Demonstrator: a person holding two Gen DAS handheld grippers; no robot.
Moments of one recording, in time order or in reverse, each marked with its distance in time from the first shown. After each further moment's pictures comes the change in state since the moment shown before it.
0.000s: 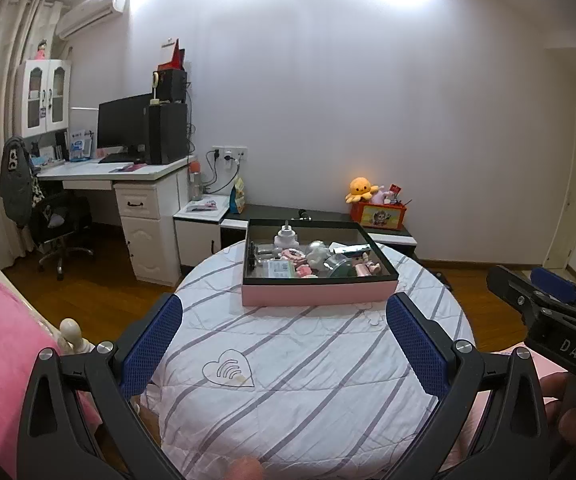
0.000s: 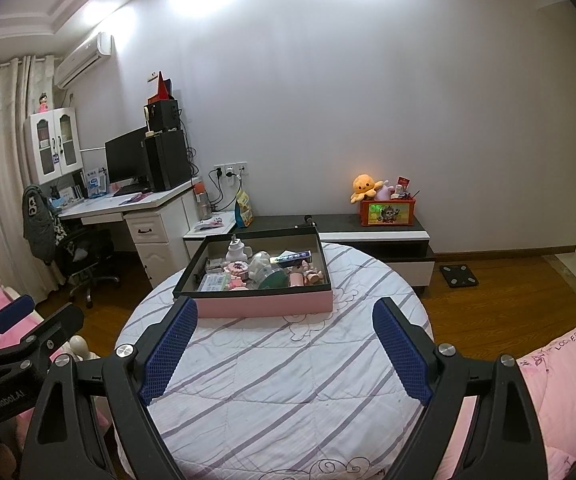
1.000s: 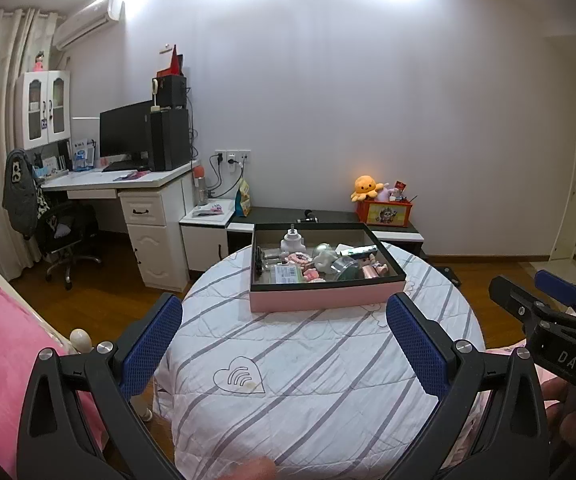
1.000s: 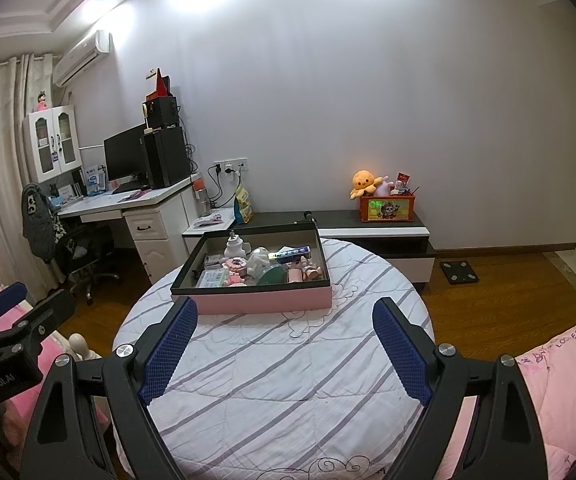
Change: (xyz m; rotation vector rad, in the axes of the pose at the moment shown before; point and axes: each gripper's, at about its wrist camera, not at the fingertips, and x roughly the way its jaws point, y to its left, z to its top) left arm 0.001 -0.001 0.009 0.041 -0.002 0.024; right arm 0.004 0.001 -0.007 0.001 0.014 0.000
